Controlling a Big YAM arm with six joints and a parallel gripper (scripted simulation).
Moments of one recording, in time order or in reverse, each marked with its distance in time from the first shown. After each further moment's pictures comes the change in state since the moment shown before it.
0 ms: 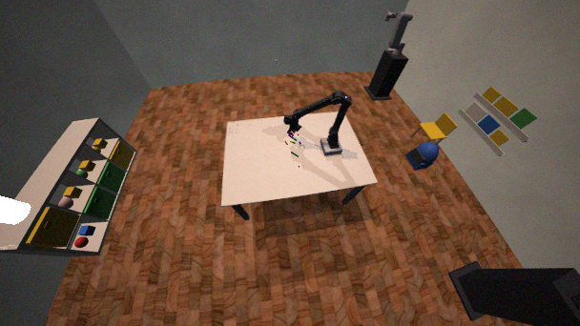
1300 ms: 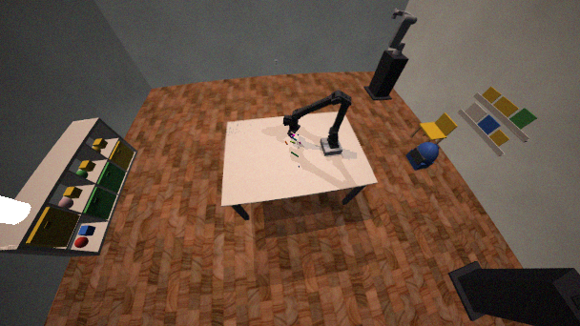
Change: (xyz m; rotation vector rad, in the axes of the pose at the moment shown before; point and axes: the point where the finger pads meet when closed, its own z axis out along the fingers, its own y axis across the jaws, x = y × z) arm -0.001 0.005 -0.001 -0.002 -0.004 -0.157
